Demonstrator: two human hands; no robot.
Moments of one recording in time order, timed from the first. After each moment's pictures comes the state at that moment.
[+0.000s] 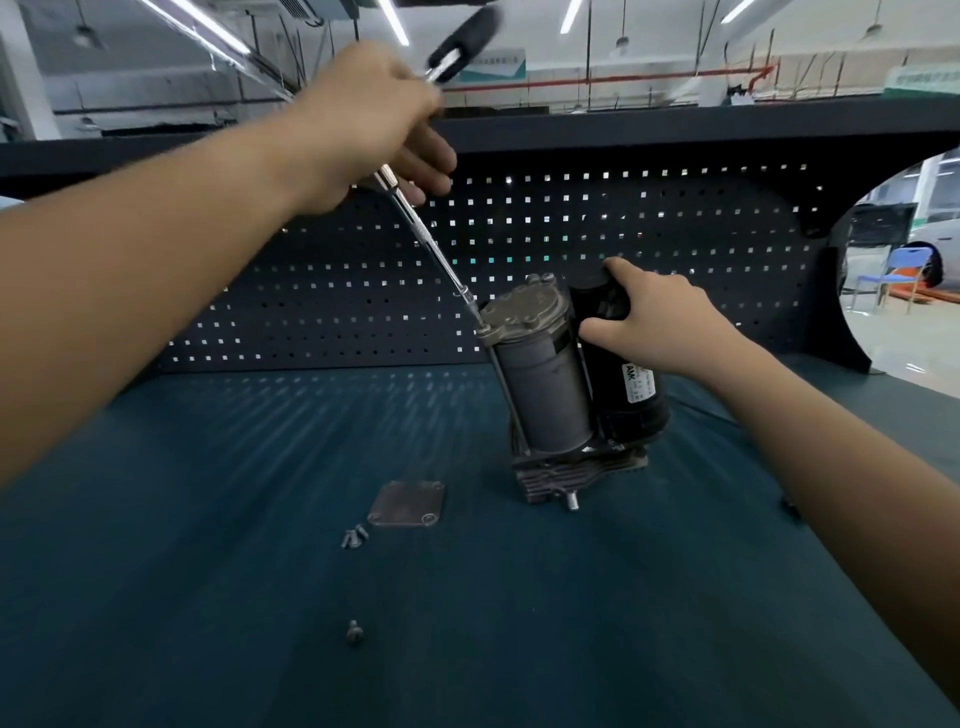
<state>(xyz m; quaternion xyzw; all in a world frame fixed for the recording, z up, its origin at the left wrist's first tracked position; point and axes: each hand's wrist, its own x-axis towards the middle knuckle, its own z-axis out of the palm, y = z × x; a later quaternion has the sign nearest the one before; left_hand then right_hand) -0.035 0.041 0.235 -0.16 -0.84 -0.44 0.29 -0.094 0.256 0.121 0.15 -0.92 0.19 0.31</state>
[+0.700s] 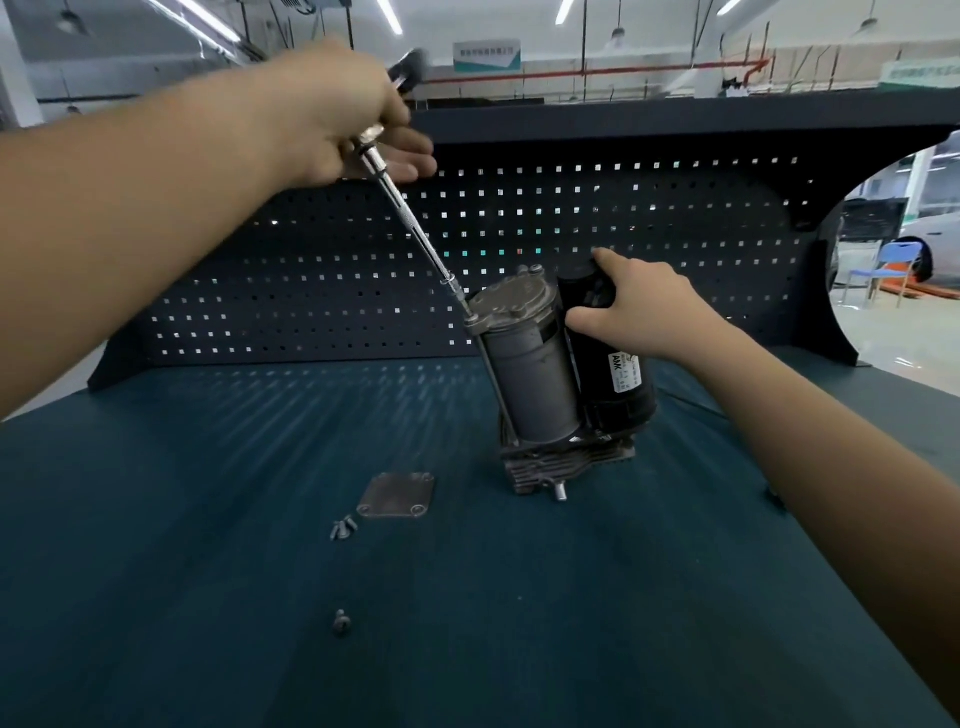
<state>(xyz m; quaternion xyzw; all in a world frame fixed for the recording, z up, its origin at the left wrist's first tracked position) -0.043 0.042 0.243 -0.07 -0.81 -0.55 0.22 -0.091 0.255 0.126 0.15 -0.92 0.21 0.29</state>
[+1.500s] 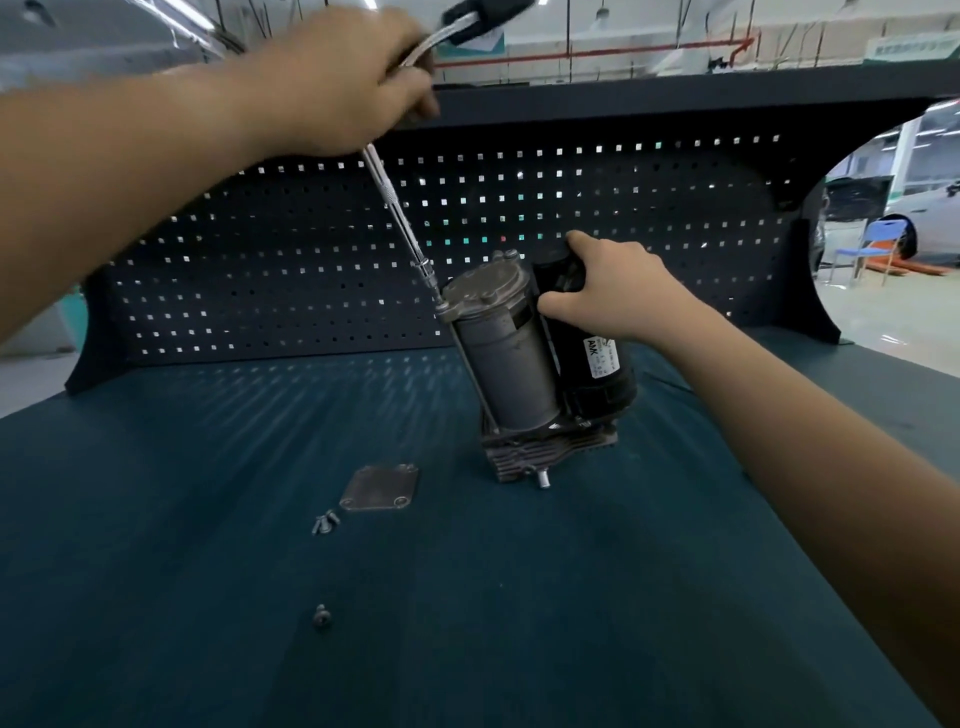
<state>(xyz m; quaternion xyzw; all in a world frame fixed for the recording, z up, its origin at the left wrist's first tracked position) -0.046 0.052 0.244 -0.20 -0.90 -0.06 0.37 -0.090 0.254 0.128 0.16 -0.93 0.19 0.28</state>
